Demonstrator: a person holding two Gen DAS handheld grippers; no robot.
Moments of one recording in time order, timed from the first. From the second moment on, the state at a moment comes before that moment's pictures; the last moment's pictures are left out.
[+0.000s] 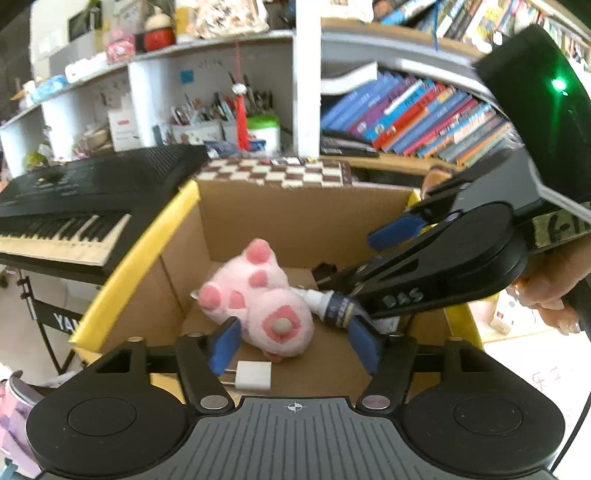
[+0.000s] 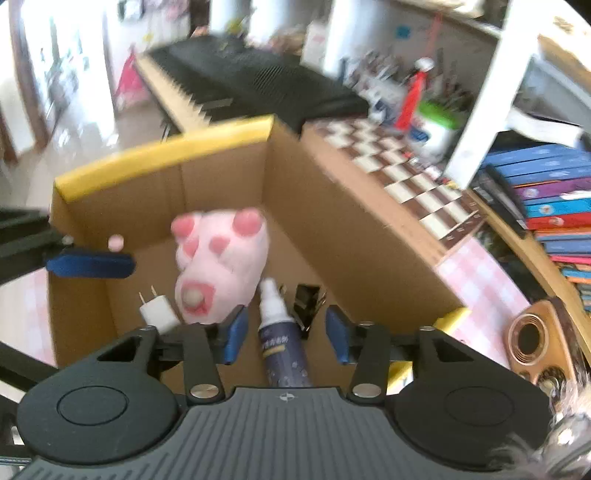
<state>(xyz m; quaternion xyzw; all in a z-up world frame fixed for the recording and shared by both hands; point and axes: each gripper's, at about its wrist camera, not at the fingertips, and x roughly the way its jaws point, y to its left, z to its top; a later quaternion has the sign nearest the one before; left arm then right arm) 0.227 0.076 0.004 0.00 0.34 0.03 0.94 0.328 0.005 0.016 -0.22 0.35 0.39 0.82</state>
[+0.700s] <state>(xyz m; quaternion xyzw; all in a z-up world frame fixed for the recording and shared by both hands) 0.139 0.103 0.046 -0.05 0.24 0.08 0.97 0.224 -0.094 0.060 -0.07 0.27 0.24 0.93</state>
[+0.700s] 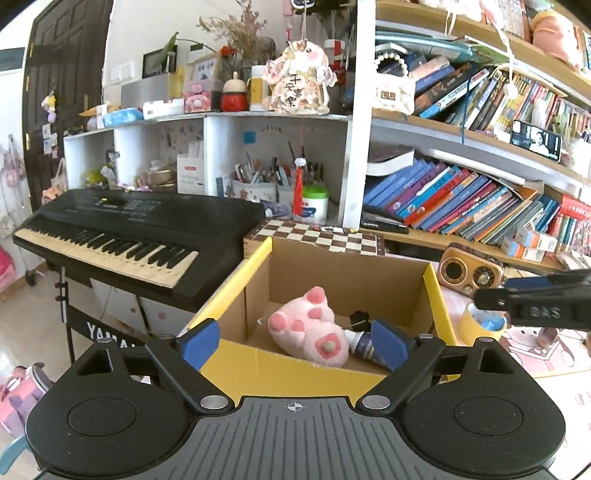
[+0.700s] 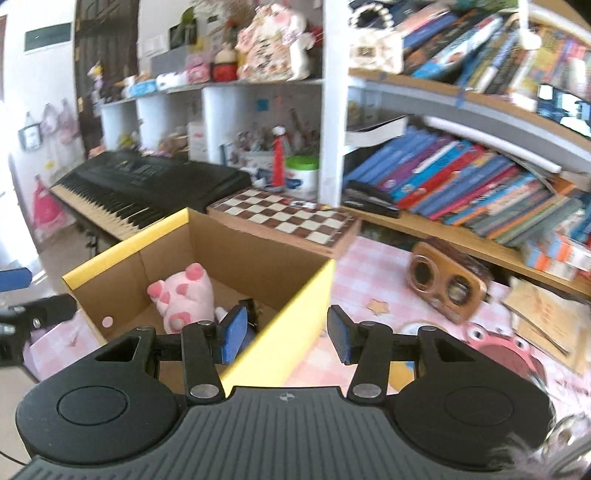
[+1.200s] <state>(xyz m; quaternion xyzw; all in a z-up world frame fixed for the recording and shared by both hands) 0.082 0.094 0.053 -0.04 0.23 0.05 0.97 0.119 -0.125 0.058 -0.06 0.23 0.18 0.96</state>
